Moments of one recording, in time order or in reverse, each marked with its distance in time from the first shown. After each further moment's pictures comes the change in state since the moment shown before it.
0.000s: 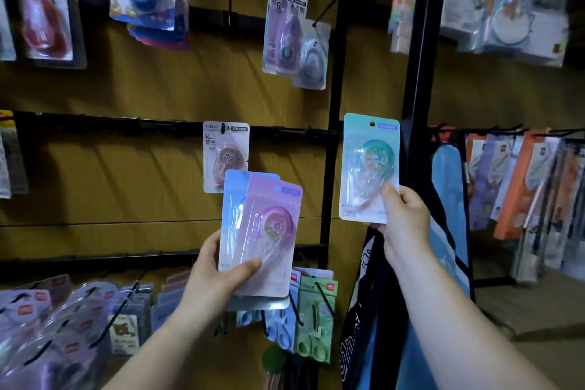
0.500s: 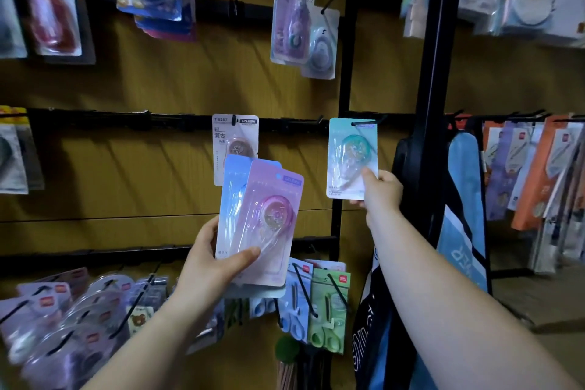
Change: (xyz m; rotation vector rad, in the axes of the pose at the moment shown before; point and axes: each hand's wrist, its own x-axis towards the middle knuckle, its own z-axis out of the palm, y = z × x) left_hand -0.001 0.011 -0.019 0.025 0.005 0.030; right_hand 0.026 0.015 0.046 -0.118 0.017 0.142
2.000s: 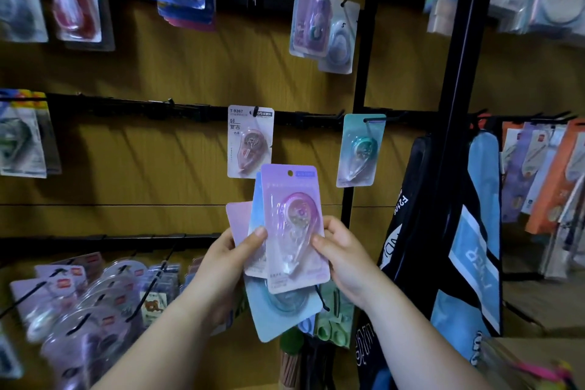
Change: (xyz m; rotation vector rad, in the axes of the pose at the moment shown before) left_hand -0.002 -0.004 -0.002 -0.259 -0.121 -0.109; right_hand -0.095 0.044 0.003 0.031 -0.804 0.080
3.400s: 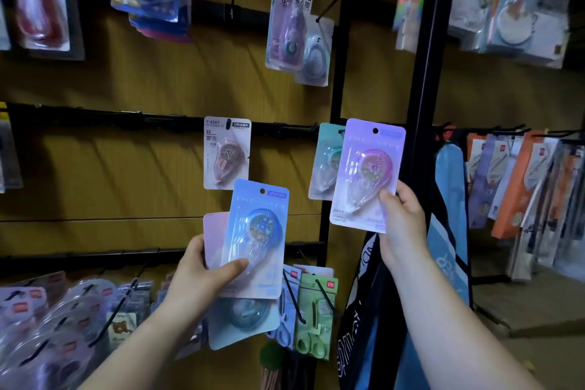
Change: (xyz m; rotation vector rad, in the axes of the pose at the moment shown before) left_hand 0.009 -0.006 -0.001 0.270 0.166 0.029; right_hand 0.004 -0.056 -0.069 0.149 0.657 -0.325
